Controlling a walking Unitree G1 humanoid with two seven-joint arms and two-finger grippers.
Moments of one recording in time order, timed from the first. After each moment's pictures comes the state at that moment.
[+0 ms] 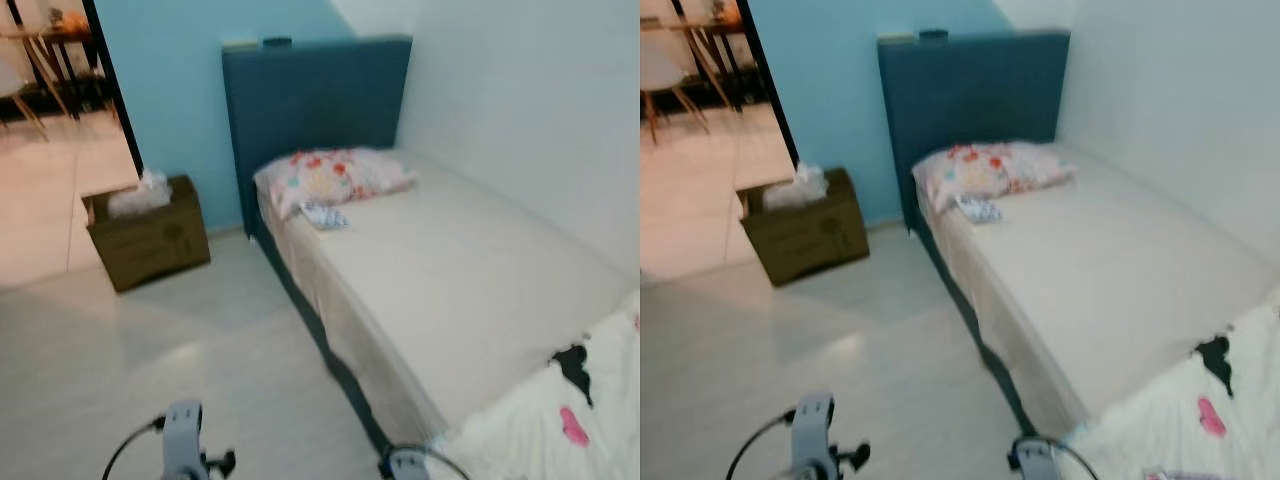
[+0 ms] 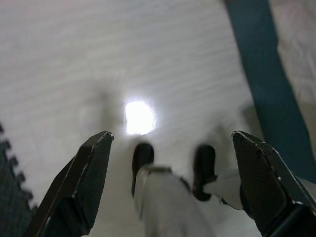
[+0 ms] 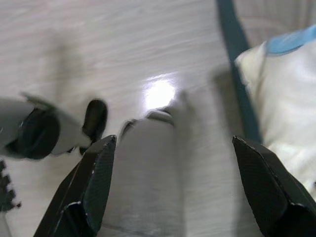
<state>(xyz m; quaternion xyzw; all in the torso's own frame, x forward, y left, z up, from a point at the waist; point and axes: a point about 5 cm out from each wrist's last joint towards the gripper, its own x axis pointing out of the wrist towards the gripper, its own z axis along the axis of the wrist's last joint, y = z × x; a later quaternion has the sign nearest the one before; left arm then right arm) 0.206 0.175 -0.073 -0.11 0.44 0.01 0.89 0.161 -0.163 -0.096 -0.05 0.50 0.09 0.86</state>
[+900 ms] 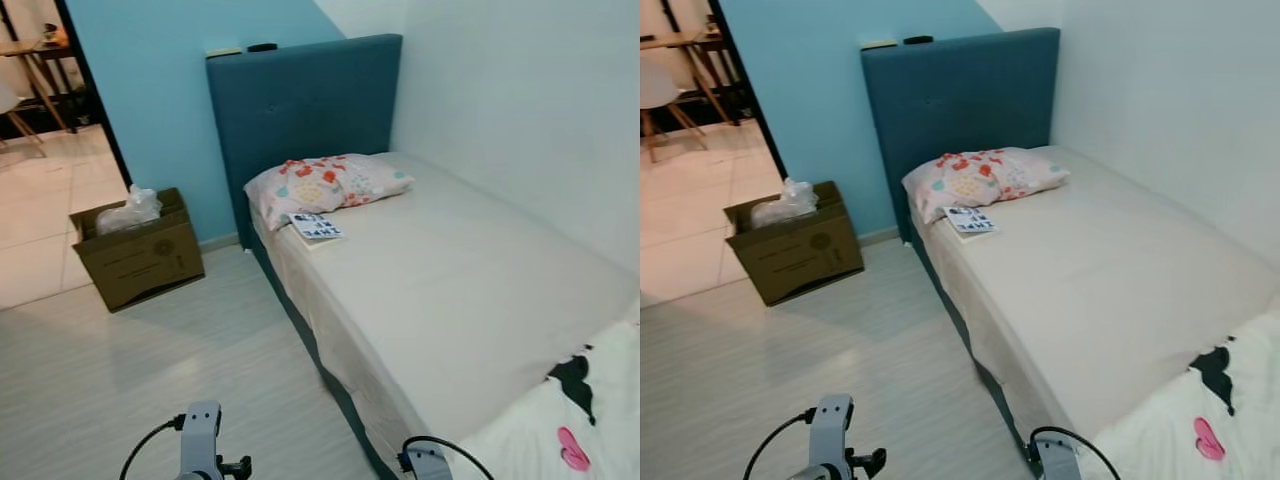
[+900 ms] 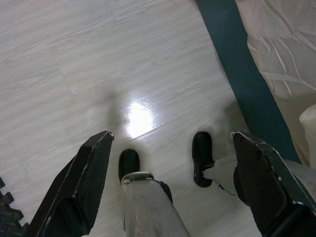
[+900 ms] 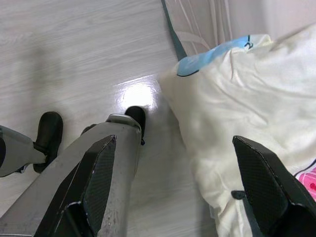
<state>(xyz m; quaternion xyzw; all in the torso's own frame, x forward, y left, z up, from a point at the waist) 0.203 0.161 -0.076 -0.10 0.45 -0.04 0.89 0.166 -0.181 -0.093 -0.09 0.50 0.04 0.86</state>
